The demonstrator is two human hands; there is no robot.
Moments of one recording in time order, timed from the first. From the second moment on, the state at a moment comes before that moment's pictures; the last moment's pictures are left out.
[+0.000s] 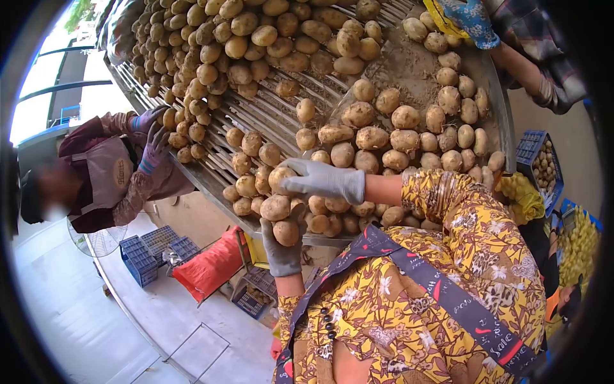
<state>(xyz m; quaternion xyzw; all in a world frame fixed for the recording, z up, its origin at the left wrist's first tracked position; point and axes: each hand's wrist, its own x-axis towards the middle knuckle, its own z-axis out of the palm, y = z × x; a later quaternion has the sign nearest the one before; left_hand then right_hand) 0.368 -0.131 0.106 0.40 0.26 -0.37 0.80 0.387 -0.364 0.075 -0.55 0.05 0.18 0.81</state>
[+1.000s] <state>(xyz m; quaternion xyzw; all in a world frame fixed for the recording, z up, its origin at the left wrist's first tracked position) 0.386 -0.028 0.129 0.86 0.21 -0.10 0.45 0.369 -0.349 0.074 -0.69 0.05 0.10 0.71</state>
